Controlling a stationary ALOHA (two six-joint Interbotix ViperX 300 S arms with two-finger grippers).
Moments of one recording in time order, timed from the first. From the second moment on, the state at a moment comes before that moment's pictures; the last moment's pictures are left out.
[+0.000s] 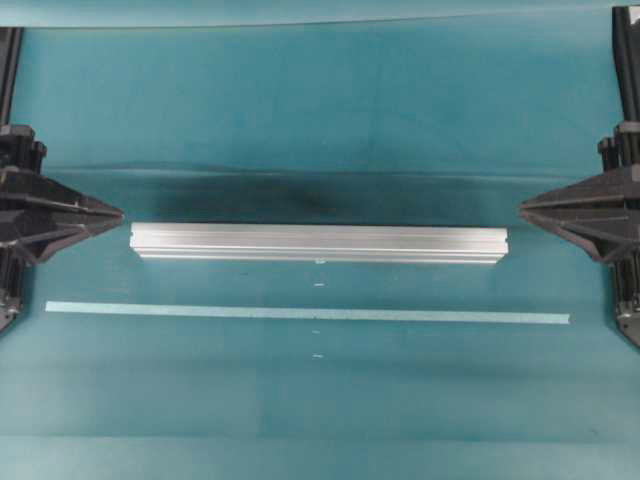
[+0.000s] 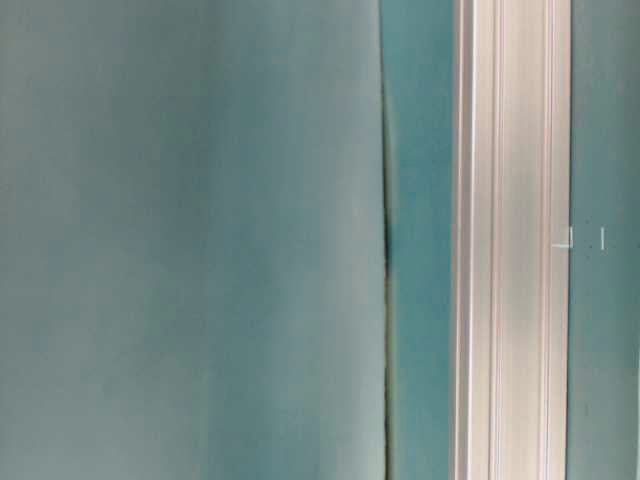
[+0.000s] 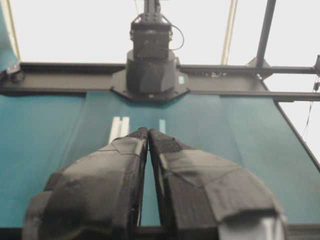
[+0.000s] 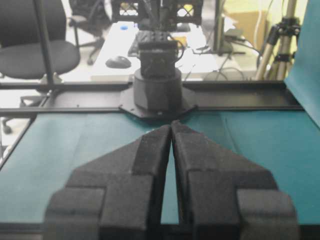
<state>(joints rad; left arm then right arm) 0.00 -0.97 1.17 0.00 -0.29 0.00 0.00 -0.96 1.16 0.00 -0.29 0.00</state>
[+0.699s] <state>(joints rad) 0.08 -0.78 0.92 0.02 0.20 -0.10 -0.07 -0.74 0.93 0.09 0.27 0.22</state>
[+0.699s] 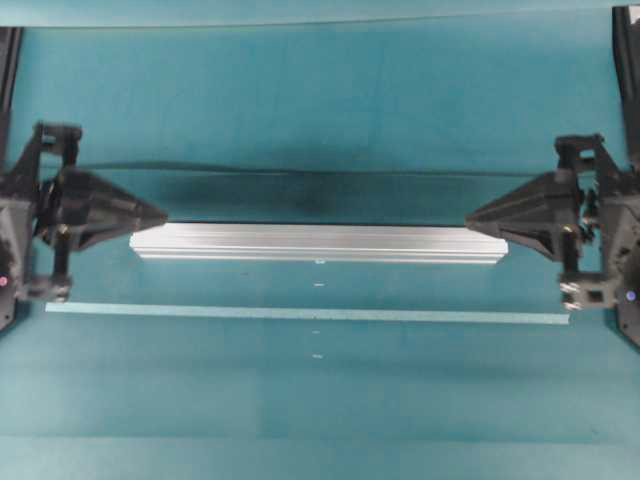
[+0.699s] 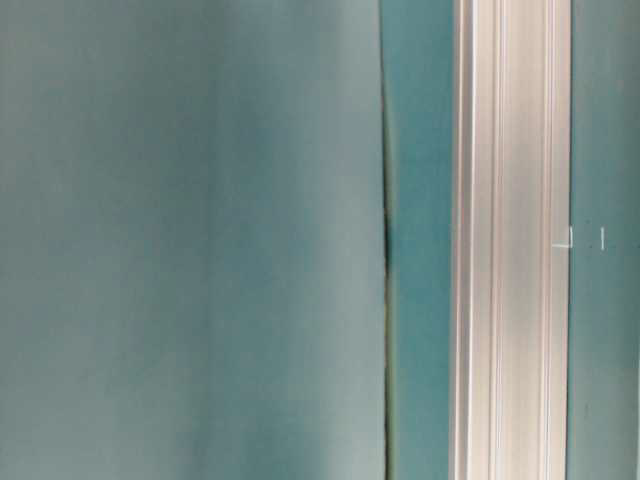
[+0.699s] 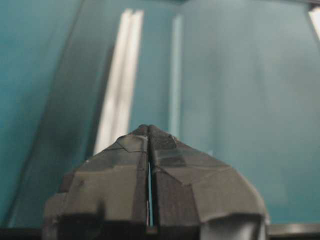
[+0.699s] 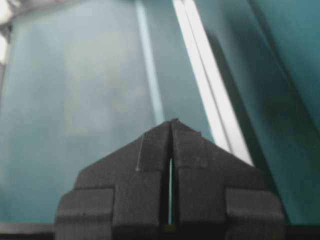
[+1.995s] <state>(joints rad) 0.21 -0.32 0.52 0.03 0.95 0.17 -0.25 -0.21 0.47 0.08 1.02 -0.21</state>
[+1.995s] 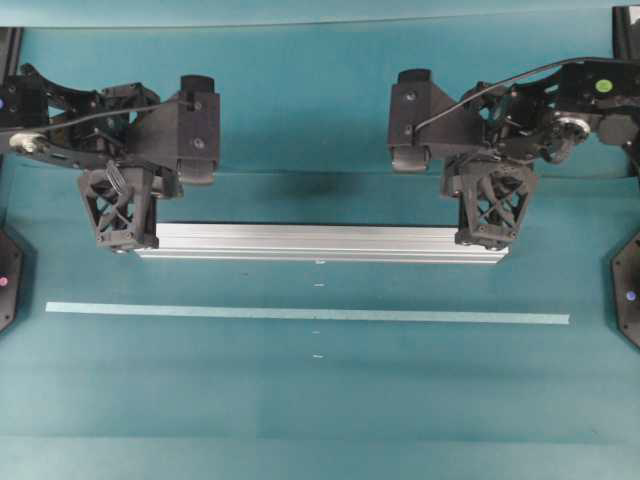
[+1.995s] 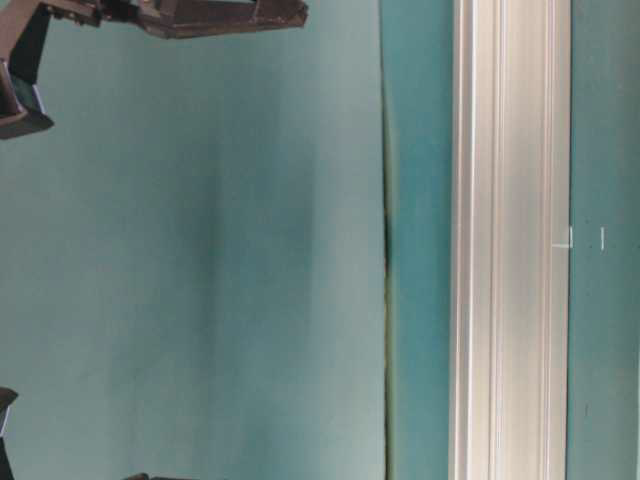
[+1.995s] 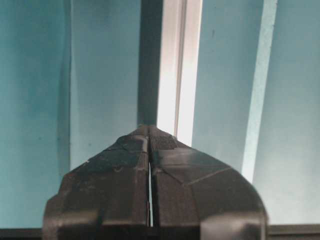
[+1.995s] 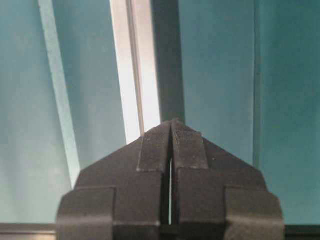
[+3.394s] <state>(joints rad) 0.19 -0.29 0.69 0.03 0.68 0.22 -0.21 -0.18 0.62 0.06 0.81 -0.25</state>
